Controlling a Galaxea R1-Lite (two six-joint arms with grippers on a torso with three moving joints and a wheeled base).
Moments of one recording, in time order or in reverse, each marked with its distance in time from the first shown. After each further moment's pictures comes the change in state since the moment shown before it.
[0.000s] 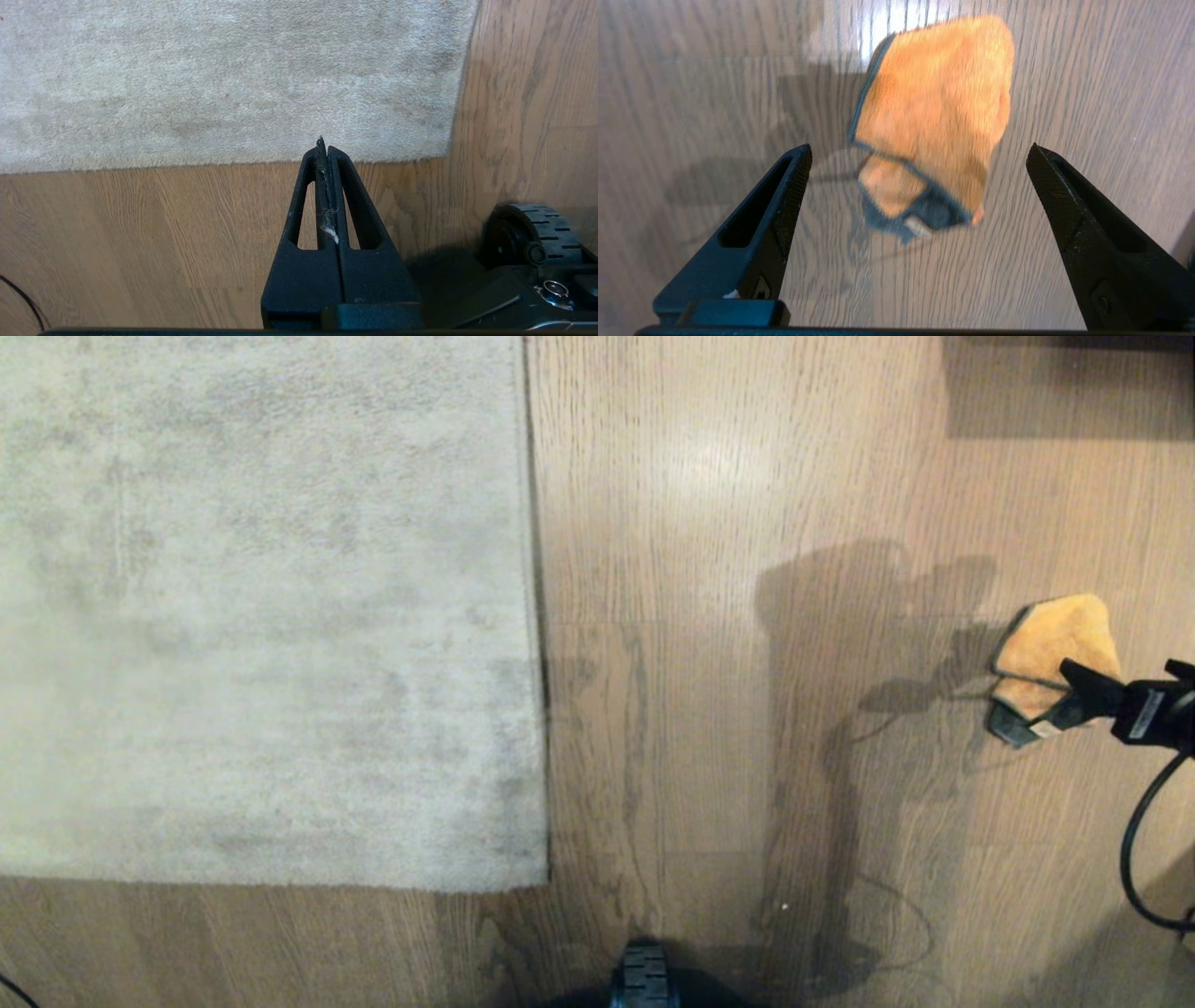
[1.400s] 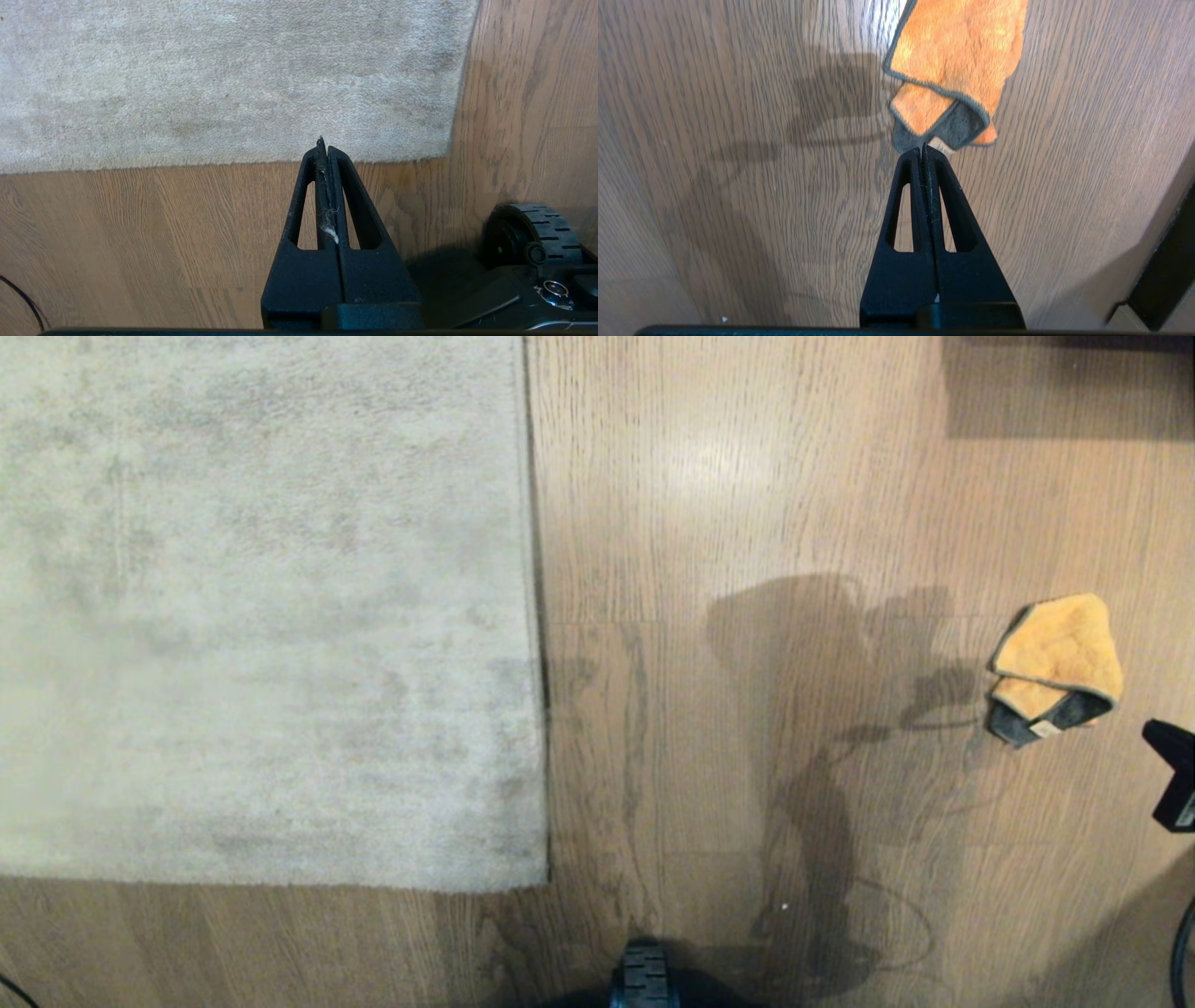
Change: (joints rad) left arm 0.000 0.000 0.000 0.000 0.000 0.000; right arm 0.002 -0.234 0.246 0.010 0.029 -0.030
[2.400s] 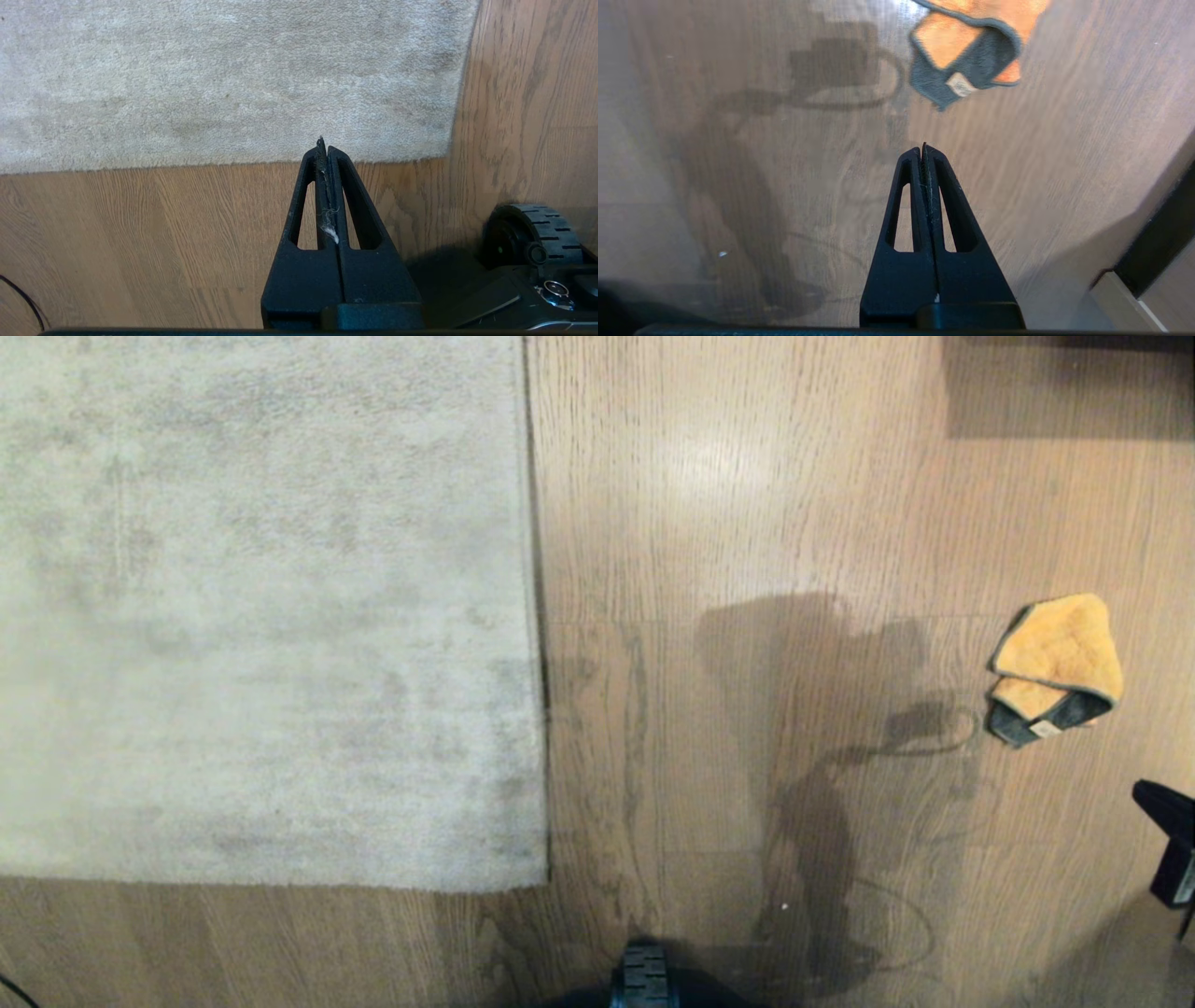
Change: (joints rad) left arm 0.001 0.000 0.000 0.000 0.000 0.000; right arm 0.043 -0.081 0.152 0.002 0.001 -0.085
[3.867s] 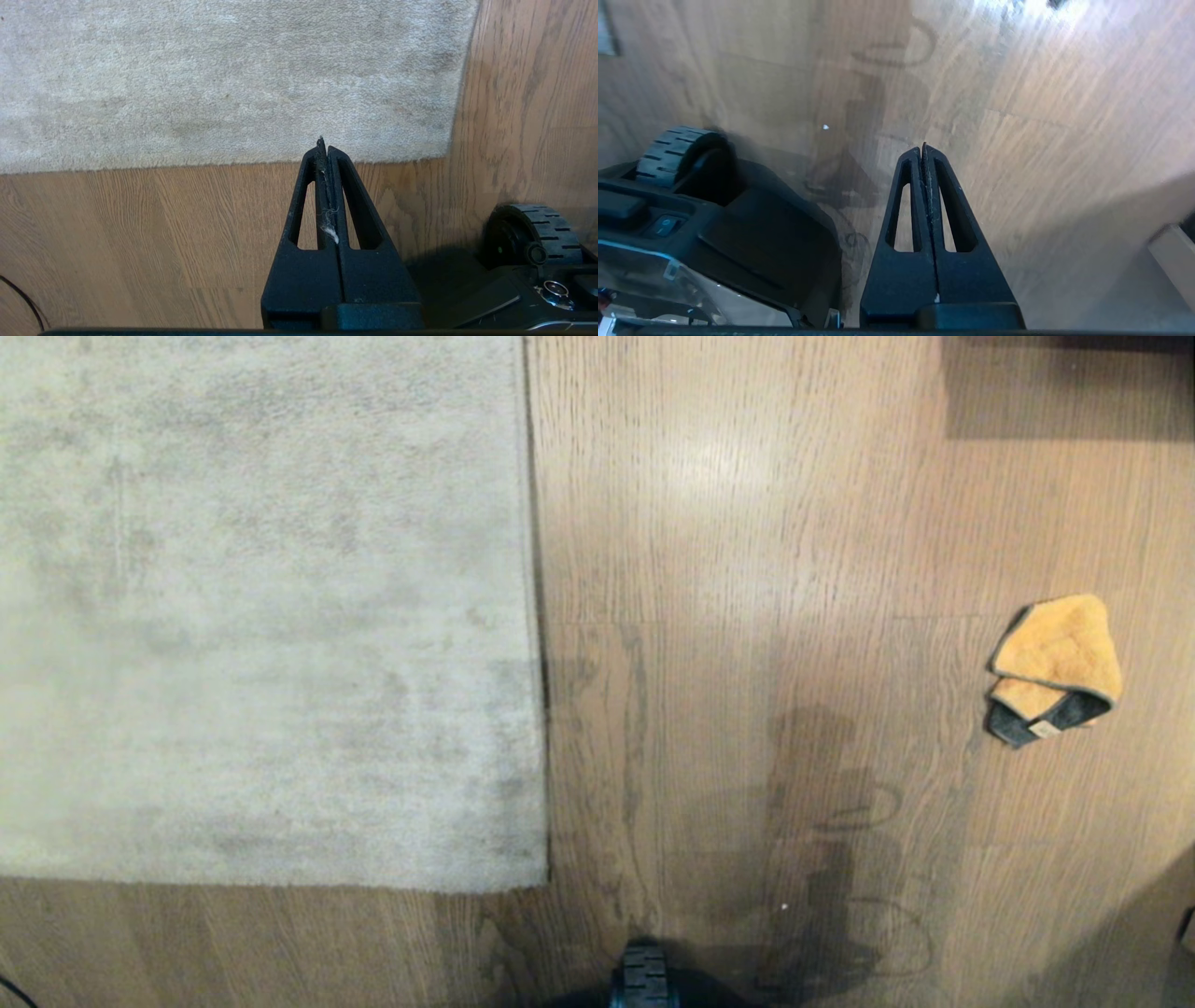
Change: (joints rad) left arm 0.000 0.000 0.000 0.000 0.000 0.000; right arm 0.249 -0.932 0.044 0.944 -0.021 -0.034
